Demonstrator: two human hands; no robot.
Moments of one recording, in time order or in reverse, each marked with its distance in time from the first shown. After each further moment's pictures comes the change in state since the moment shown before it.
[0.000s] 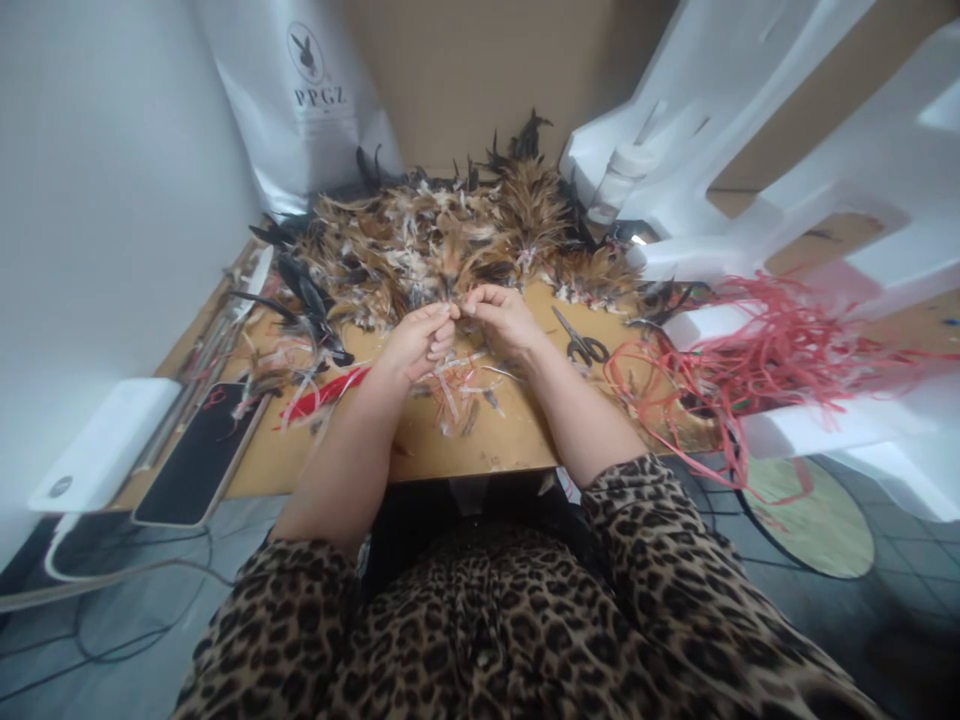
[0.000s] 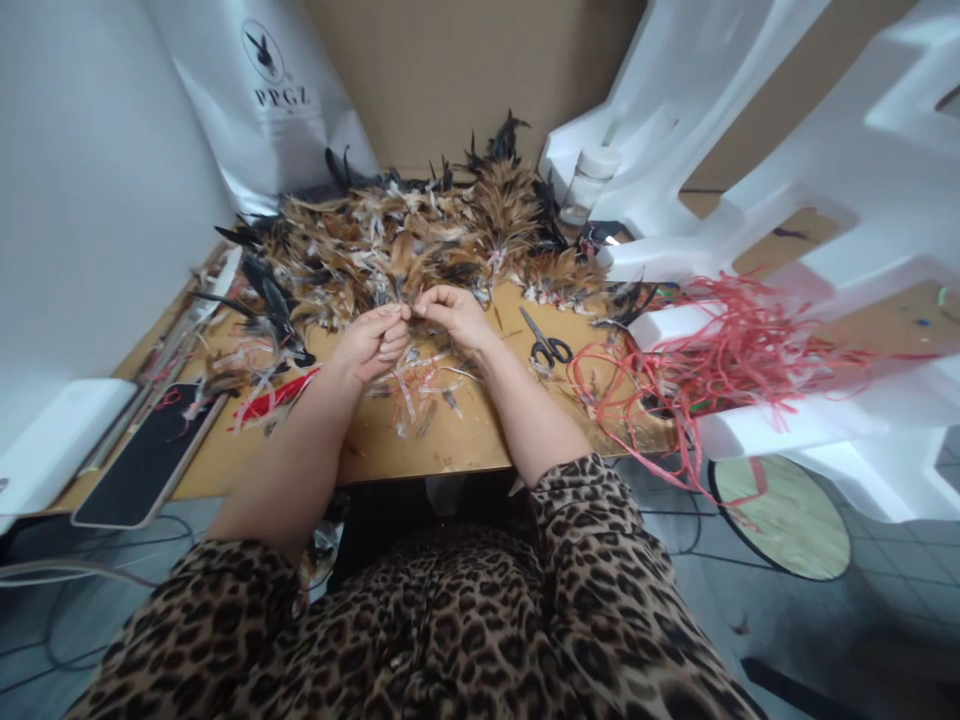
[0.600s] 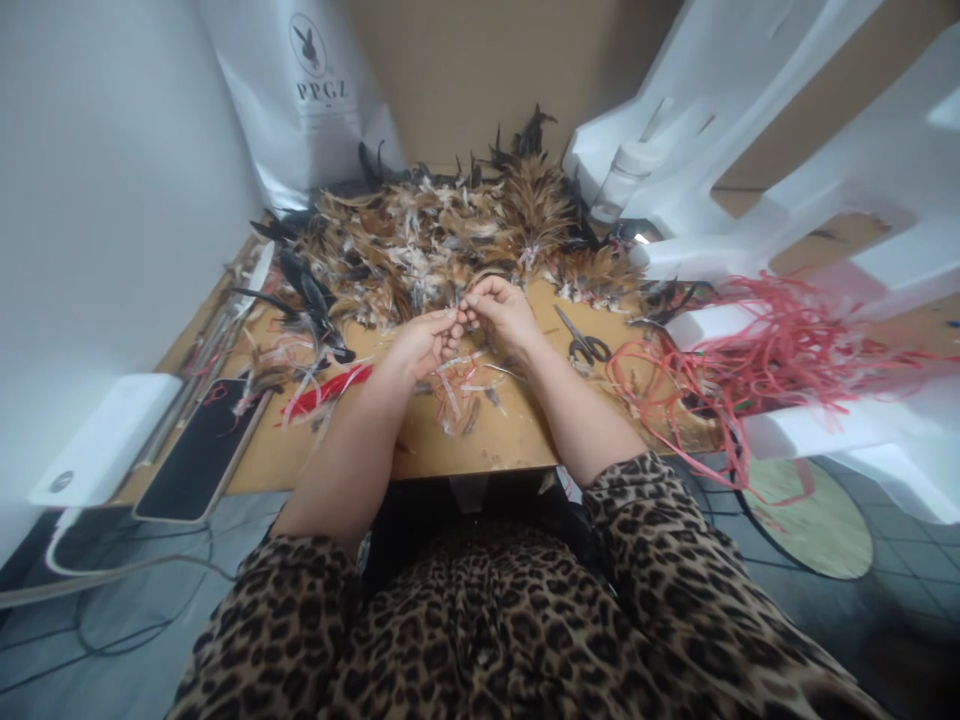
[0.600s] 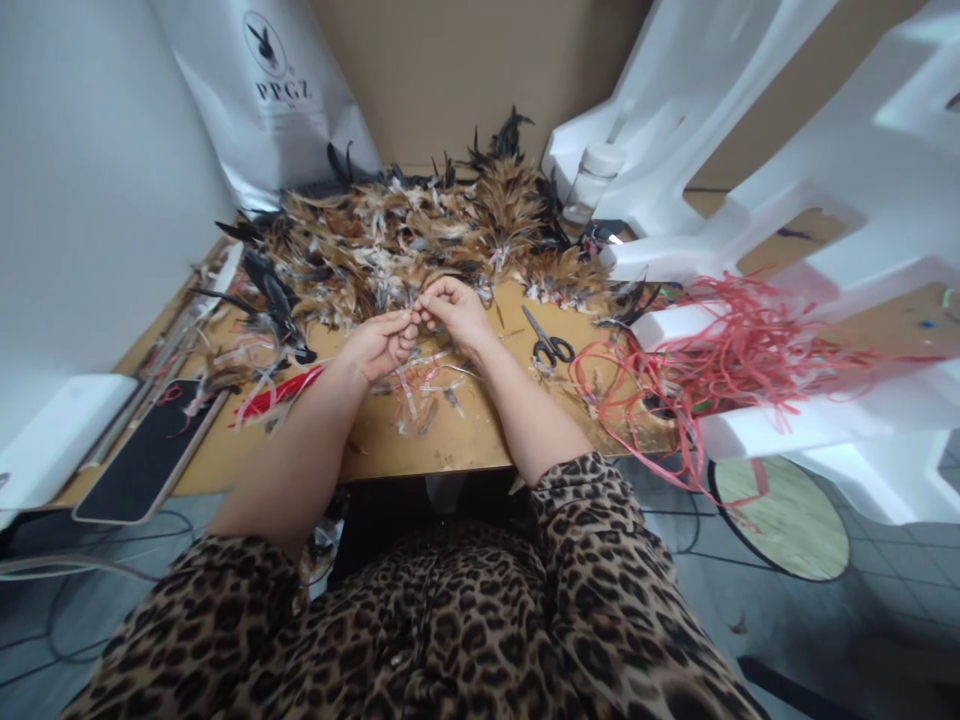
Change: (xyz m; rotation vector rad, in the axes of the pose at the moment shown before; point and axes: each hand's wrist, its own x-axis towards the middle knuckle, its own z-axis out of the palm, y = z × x) left_hand 0.007 -0.007 -0.004 -0.075 0.133 -0.150; right_hand 0.003 0.006 0.003 0.069 0.074 0.012
